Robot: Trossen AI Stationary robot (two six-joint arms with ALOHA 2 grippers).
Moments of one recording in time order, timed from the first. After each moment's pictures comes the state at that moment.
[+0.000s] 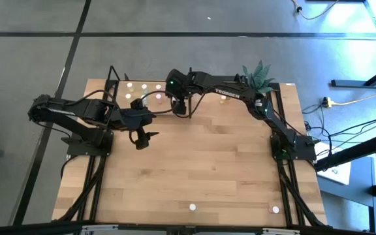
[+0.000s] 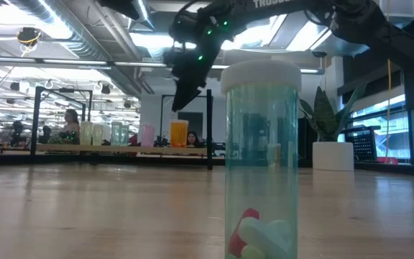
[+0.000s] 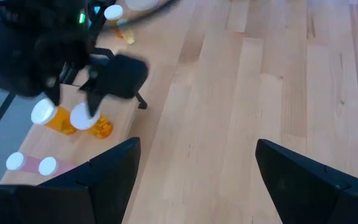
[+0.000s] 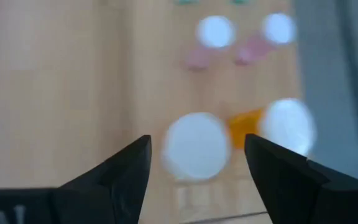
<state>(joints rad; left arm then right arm) -0.17 1.13 1.26 -0.93 -0.38 -0.25 -0.32 2.36 2.34 -0.98 0.05 -0.32</state>
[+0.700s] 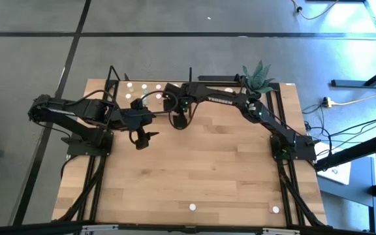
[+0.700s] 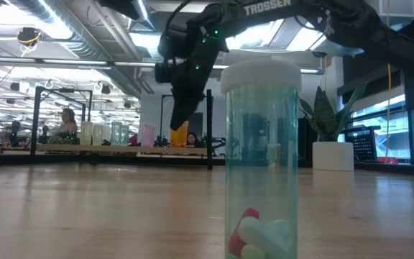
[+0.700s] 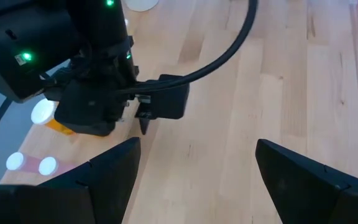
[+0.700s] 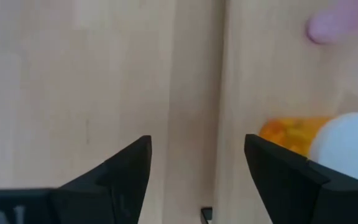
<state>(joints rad) -0.17 1.13 1.26 -0.93 -0.38 -0.25 -0.26 2.44 2.34 -1.07 -0.09 -0.32</state>
